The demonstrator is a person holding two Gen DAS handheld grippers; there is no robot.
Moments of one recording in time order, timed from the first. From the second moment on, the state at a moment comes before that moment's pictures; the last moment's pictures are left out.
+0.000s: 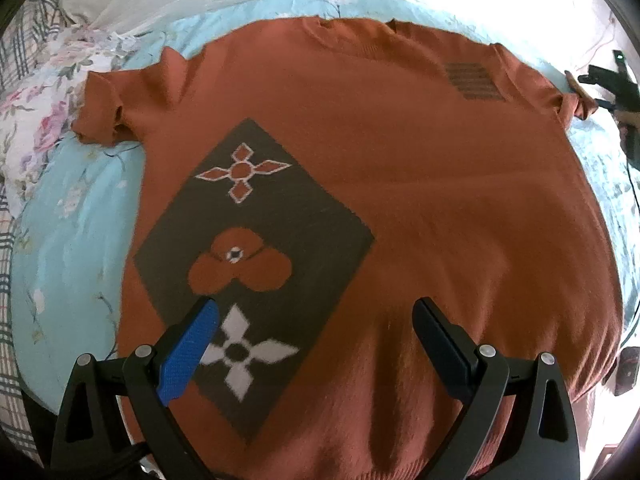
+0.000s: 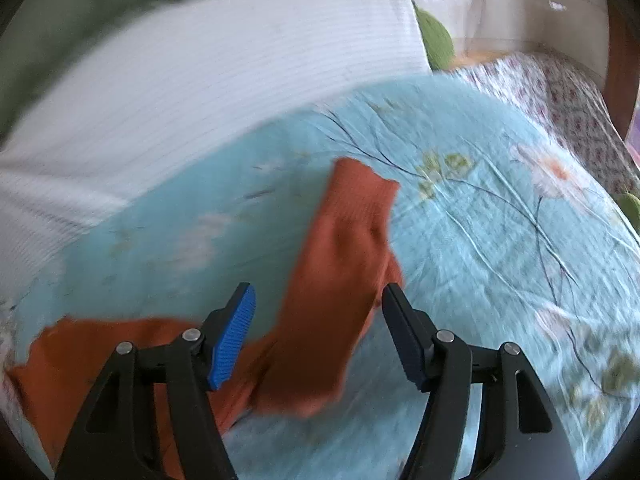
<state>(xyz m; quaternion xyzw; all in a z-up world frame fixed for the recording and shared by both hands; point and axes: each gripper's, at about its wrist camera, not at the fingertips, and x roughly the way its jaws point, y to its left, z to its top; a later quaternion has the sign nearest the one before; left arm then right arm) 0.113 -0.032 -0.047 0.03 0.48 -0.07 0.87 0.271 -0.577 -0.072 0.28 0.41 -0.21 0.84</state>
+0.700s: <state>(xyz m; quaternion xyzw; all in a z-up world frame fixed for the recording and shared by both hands) 0.109 -0.010 -0.050 -0.01 0.50 -0.08 0.86 0.313 -0.322 0.016 0.26 0.34 0.36 0.83</state>
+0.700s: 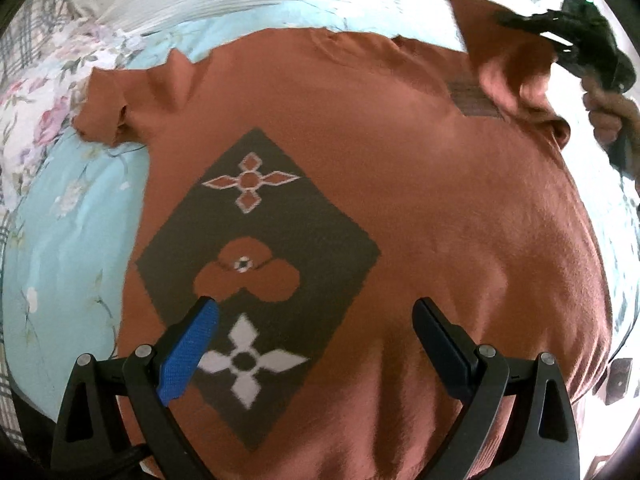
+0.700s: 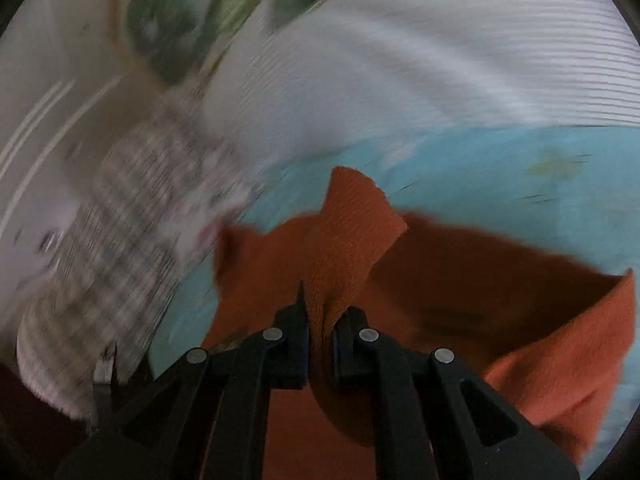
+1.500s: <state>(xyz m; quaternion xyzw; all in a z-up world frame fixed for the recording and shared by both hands) 0.326 0.001 -0.067 -0.16 0.51 -0.27 0.80 0.277 -0.293 0.005 0.27 0.34 0.27 0.86</state>
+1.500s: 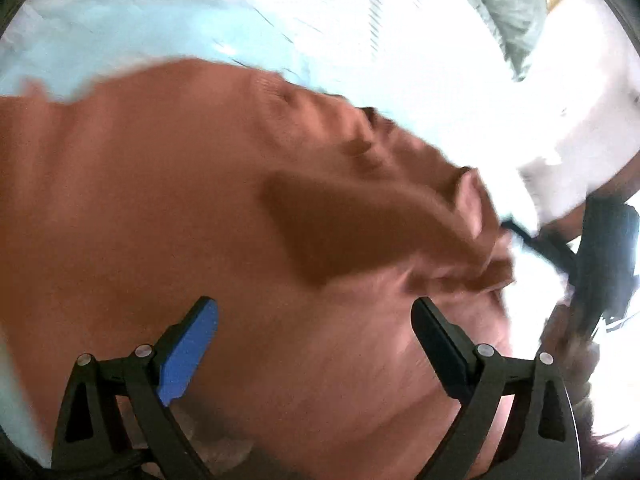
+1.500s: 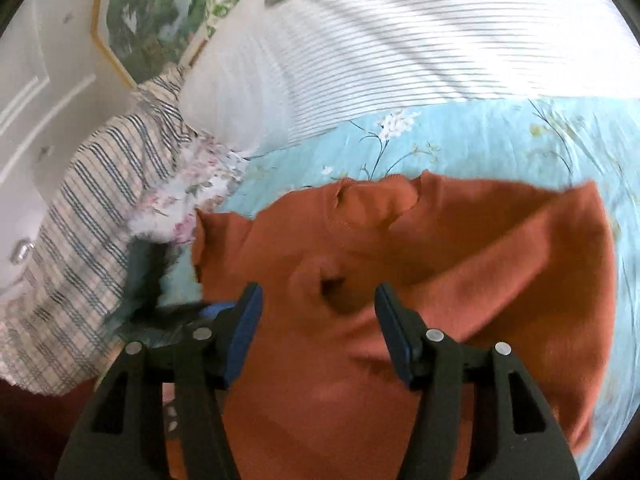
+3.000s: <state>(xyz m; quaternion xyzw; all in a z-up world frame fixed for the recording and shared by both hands) 0.292 0.045 -0.105 -0.22 0.52 -0.21 0.80 0.243 -0.357 -0.072 0.32 0.40 0.10 0.85</state>
